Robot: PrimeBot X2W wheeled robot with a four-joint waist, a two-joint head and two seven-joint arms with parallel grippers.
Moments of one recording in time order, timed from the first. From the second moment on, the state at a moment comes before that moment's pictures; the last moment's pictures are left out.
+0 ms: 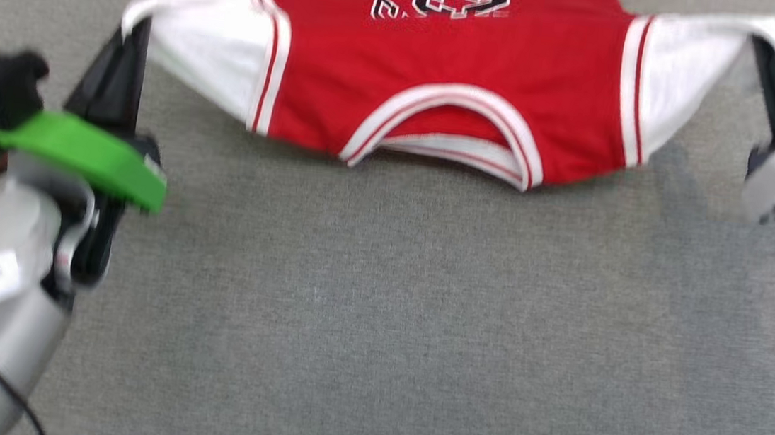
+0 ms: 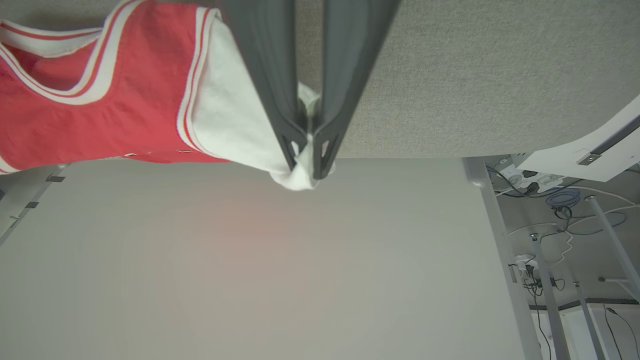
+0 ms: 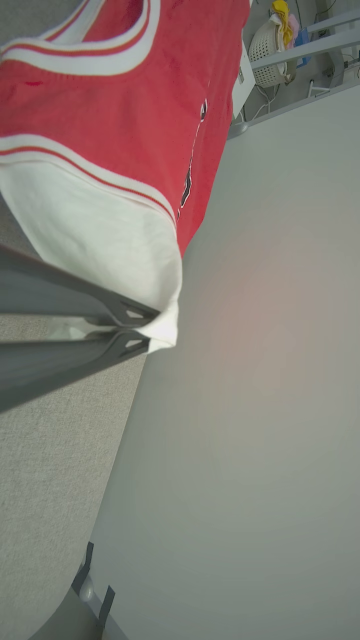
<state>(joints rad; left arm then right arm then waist) -0.64 0.58 -0.48 0.25 -0.84 0.04 -0.26 -0.79 -0.52 0.42 0.47 0.52 0.13 -0.14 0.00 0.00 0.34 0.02</state>
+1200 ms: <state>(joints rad) 0.15 0.57 -0.45 0.11 -0.90 0.18 -0.26 0.29 -0.33 -0.04 0.12 0.44 0.13 0.13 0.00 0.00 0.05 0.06</state>
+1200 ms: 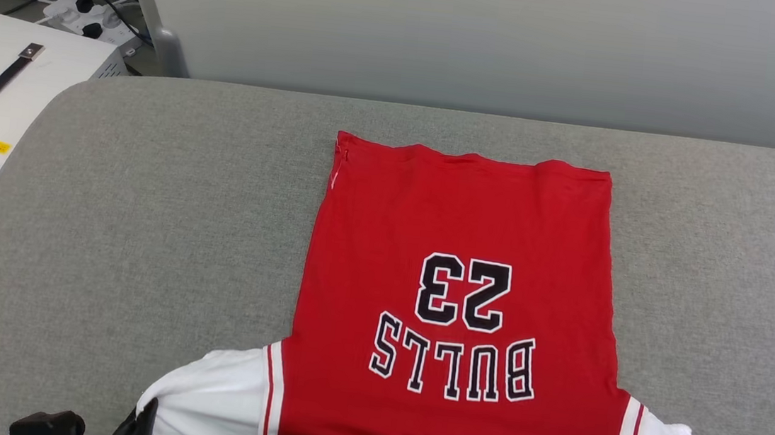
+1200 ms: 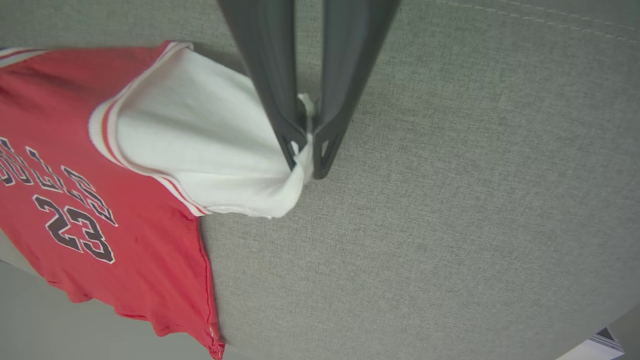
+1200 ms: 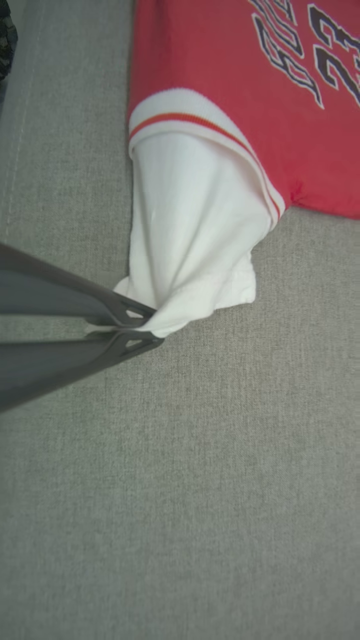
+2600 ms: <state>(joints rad) -0.20 0.23 -0.40 -0.04 -0.53 0.09 -0.26 -0.93 -0.69 0.26 0.36 0.55 0.13 1.01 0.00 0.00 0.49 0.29</state>
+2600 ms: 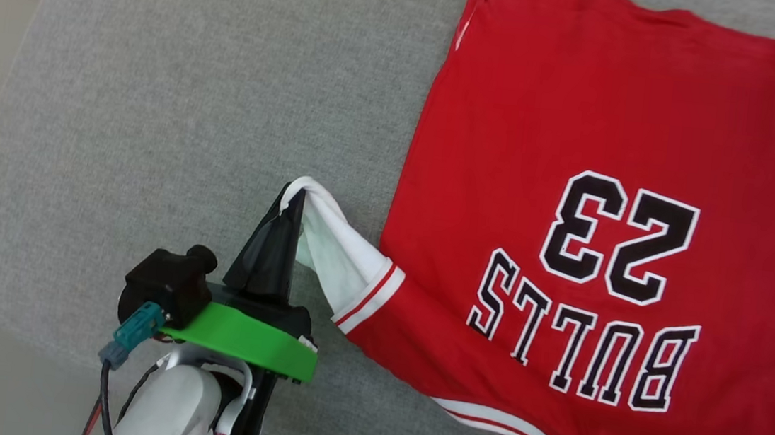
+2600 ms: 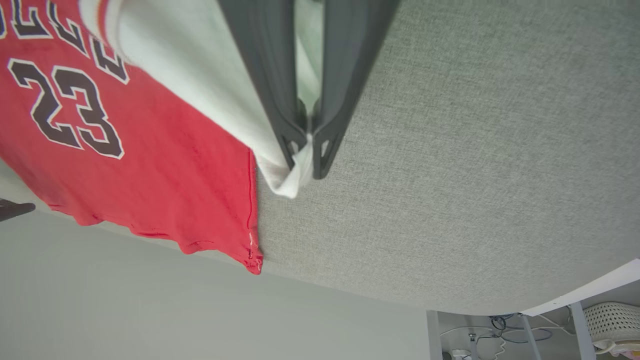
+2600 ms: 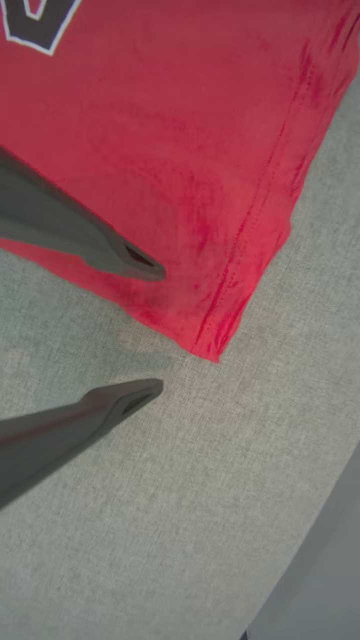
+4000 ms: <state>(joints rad) 0.01 0.19 -0.19 0.09 -0.42 0.02 -0.25 0.01 -0.75 0.02 0.04 0.69 0.13 0.58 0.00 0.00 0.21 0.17</state>
